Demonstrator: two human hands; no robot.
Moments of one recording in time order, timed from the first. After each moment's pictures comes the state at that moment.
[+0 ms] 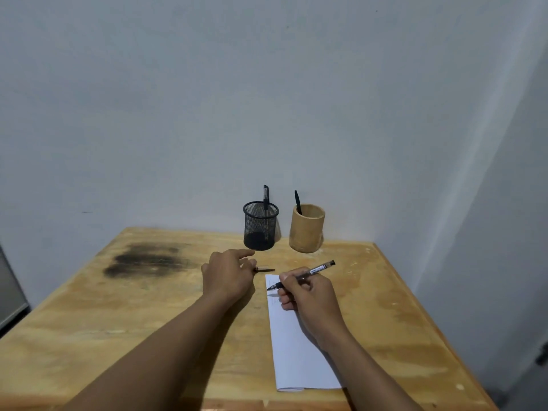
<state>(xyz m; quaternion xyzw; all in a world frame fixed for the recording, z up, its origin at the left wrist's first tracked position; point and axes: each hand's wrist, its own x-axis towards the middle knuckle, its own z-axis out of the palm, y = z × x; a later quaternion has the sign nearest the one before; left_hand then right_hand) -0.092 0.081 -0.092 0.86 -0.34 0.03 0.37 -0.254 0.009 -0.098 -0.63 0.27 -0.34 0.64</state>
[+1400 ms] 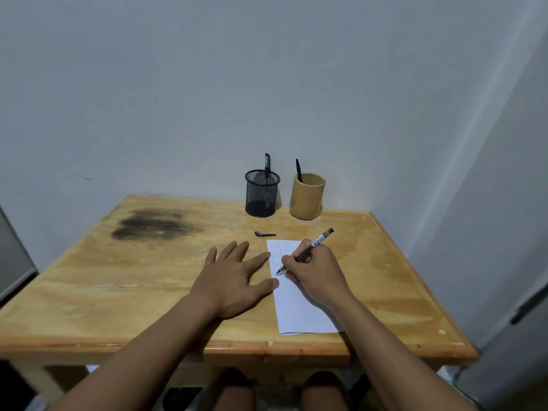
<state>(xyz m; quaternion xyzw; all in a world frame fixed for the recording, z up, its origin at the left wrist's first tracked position) -0.135 0.151 -0.109 0.84 -0.53 -0.03 0.09 -0.276 0.019 -0.094 -0.78 0.33 -0.28 0.46</state>
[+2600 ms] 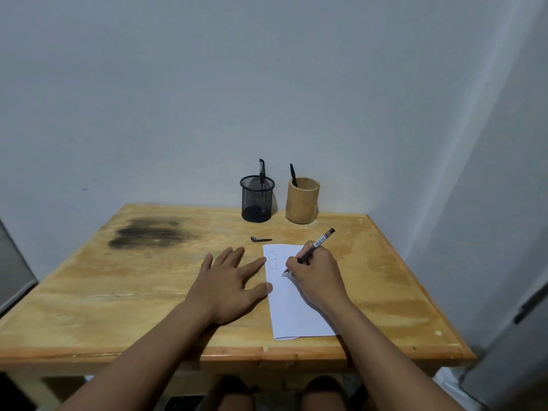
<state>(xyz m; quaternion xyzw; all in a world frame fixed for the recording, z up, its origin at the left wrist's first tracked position) -0.135 0.151 -0.108 0.85 -0.52 -0.04 0.09 -0.281 0.021 -0.087 -0.77 0.36 -0.30 0.43</state>
